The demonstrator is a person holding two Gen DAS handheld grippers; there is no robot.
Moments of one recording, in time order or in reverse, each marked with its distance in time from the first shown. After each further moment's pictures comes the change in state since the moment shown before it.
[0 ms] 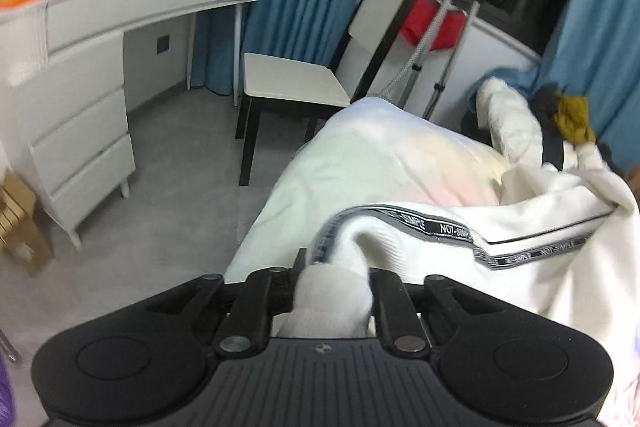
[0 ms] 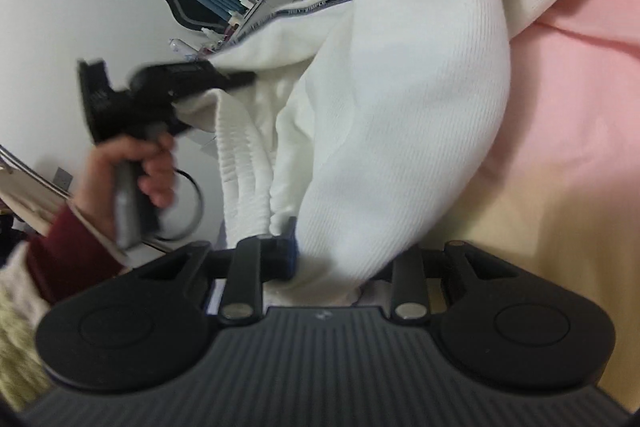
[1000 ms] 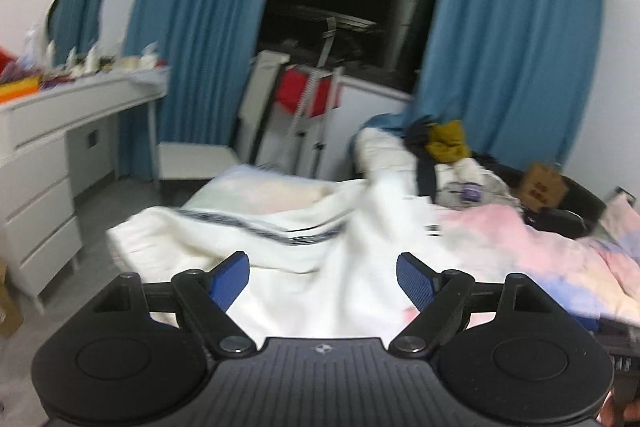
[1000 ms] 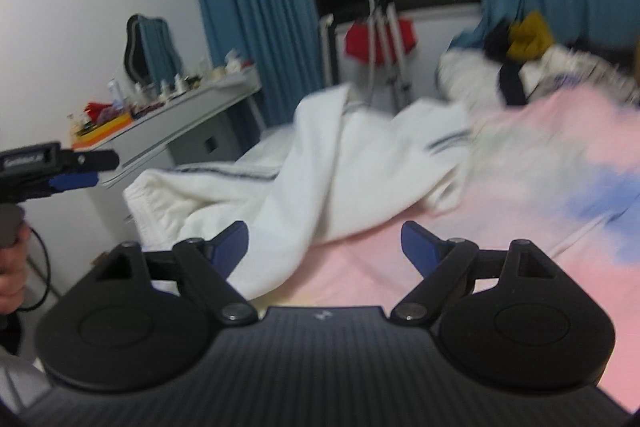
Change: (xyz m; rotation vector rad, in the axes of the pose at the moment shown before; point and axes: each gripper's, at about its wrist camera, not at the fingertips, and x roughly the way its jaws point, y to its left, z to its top) left arm -0.266 -0.166 -0.135 0.241 -0.249 -0.198; right arm -0.227 0.083 -0.005 -0.451 -0.443 -0.510
